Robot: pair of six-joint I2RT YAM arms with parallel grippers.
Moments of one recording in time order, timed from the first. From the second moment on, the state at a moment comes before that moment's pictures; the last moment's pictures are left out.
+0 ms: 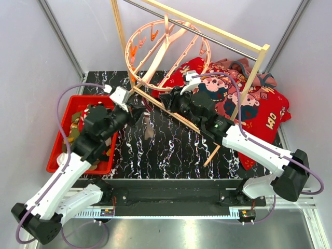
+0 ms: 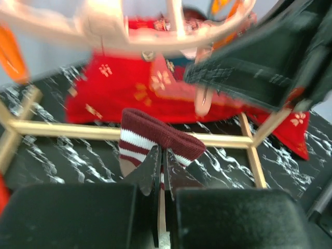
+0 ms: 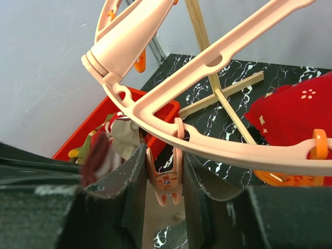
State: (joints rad) left arm -0.52 0.84 0.94 -0.17 0.18 -0.13; right arm 0.87 1.36 1.20 0.15 0.22 0.39
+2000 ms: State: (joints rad) left arm -0.62 1.02 0.71 0.41 0.21 -0.43; right arm 0.87 1.34 1.20 0.15 0.20 0.35
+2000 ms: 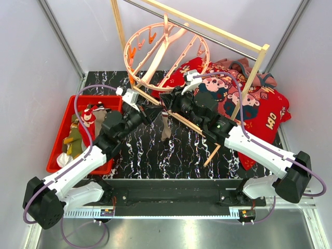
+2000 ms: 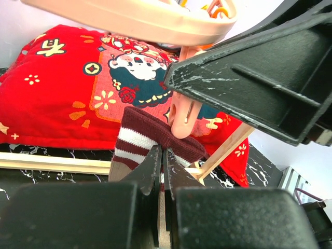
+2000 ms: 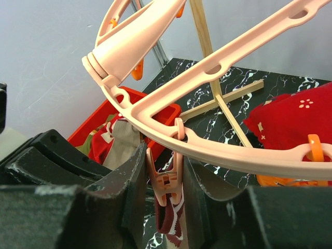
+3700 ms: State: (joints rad) left arm -0.63 1.02 0.78 0.36 0.18 -0.40; right arm 0.86 1.33 1.19 0.15 0.16 0.40
